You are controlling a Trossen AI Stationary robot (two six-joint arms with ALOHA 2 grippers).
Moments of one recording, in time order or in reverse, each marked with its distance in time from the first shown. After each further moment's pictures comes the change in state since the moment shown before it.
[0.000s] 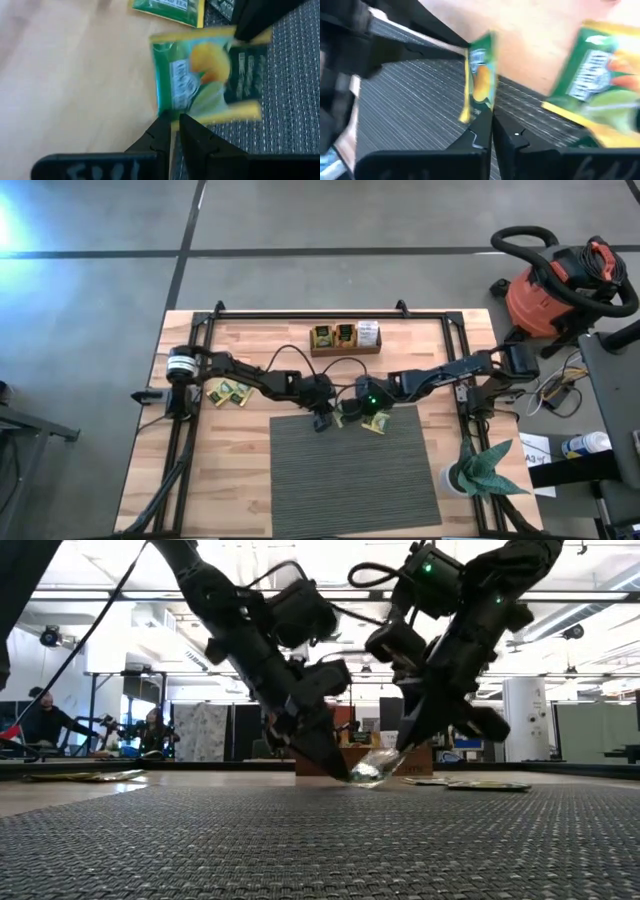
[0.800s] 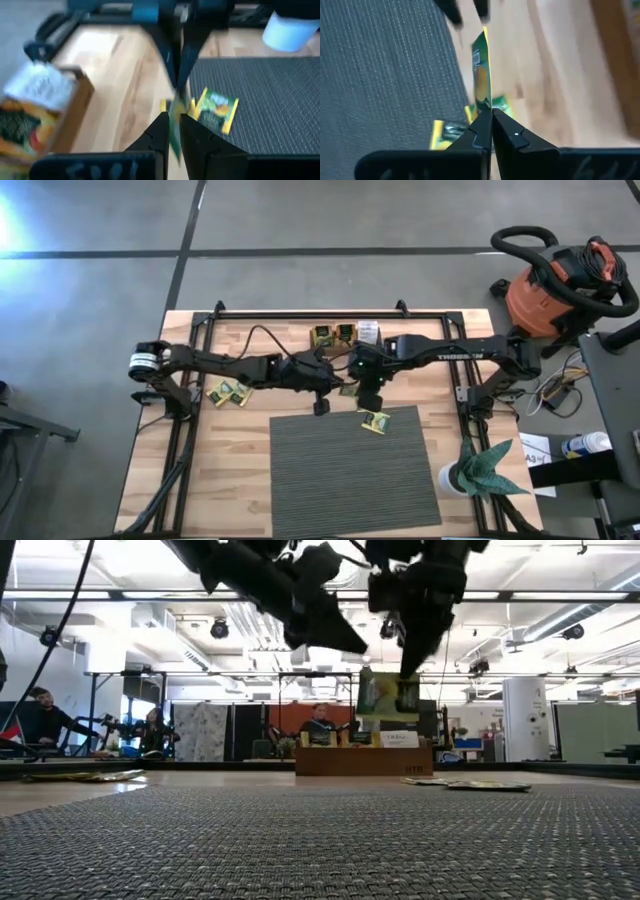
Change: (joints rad) left arm -0.002 -0.285 0.025 0.051 -0.148 0.304; right arm -0.131 -0.038 0.466 -0.758 0.002 -1.099
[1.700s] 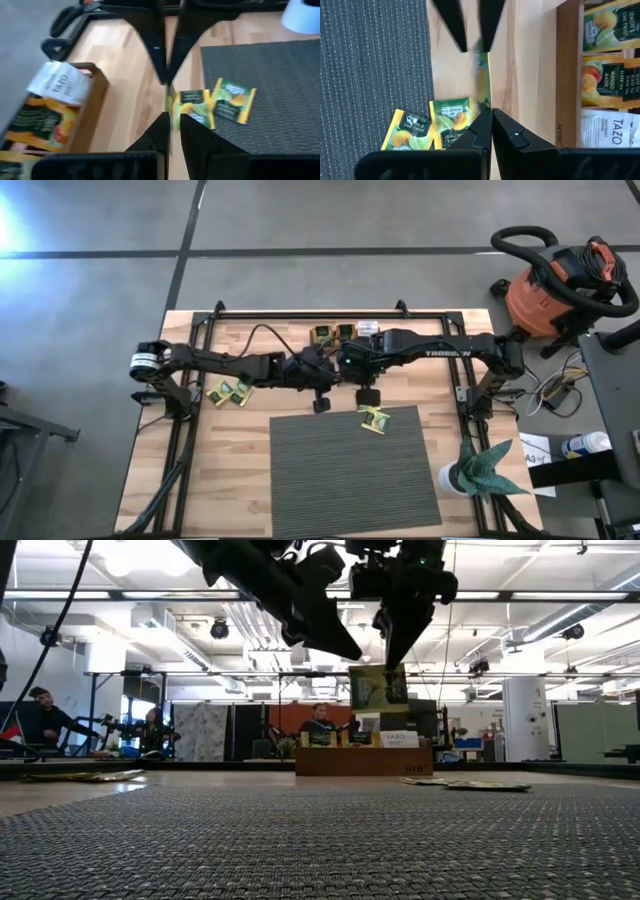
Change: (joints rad) left arm 0.007 0.007 0.062 -0.114 -0.067 0.057; right arm 0.021 0.132 0.248 -0.187 0.149 -0.278
